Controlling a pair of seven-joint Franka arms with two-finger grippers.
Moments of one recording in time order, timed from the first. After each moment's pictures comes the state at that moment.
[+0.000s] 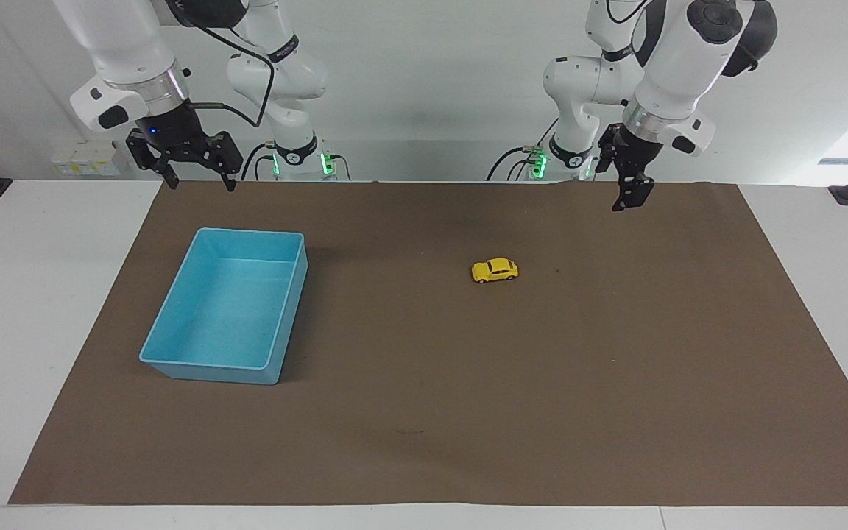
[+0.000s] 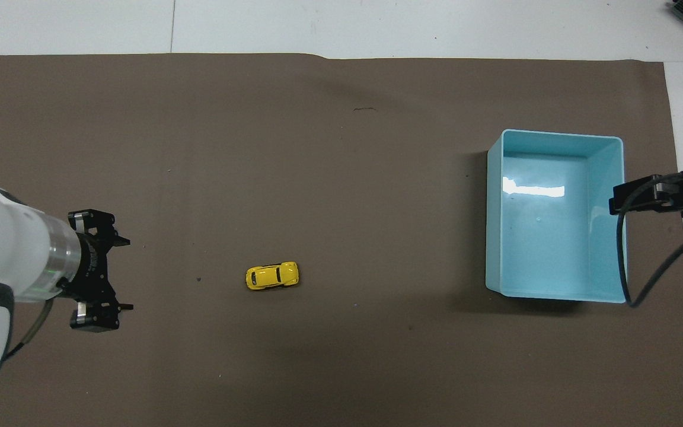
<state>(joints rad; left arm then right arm) -0.26 -0.25 -0.03 -2.04 -0.05 1.73 -1.95 -0.10 -0.03 0.11 -1.56 -0.01 1.51 0.08</state>
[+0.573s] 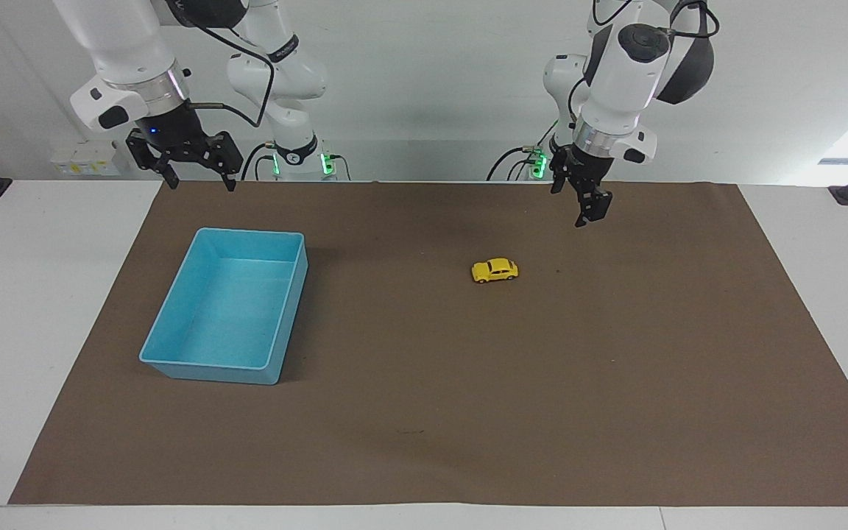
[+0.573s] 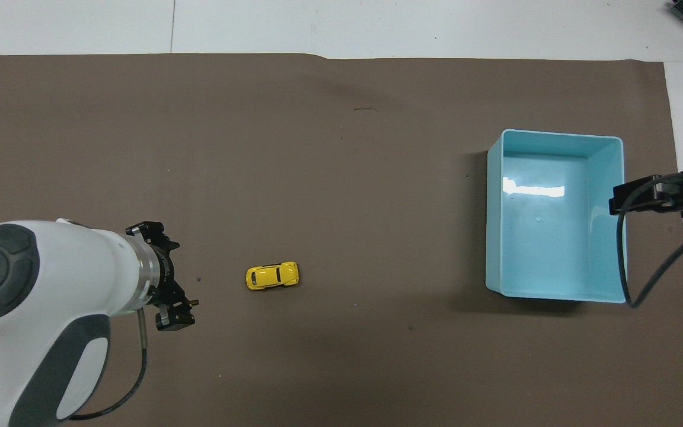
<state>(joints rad) -0.38 -0.26 -0.05 -2.16 -0.05 1.93 -2.30 -0.10 -0.03 0.11 -1.56 -0.01 1.51 0.08</state>
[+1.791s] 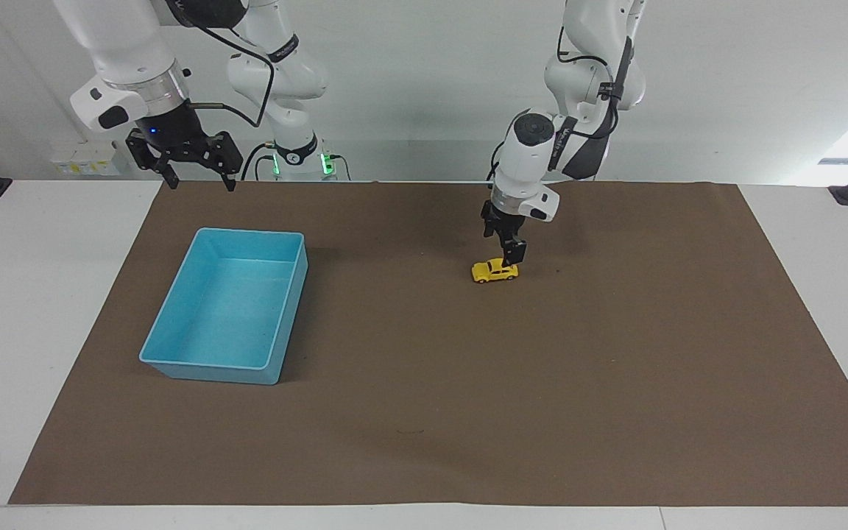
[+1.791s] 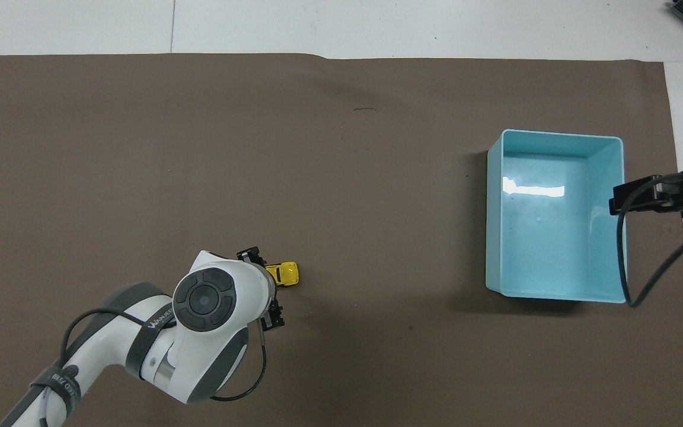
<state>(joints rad) -0.55 -0.01 -0.08 -2.36 -0.06 2.42 -2.45 -0.10 -0.03 0.11 -1.56 -0.01 1.51 0.08</state>
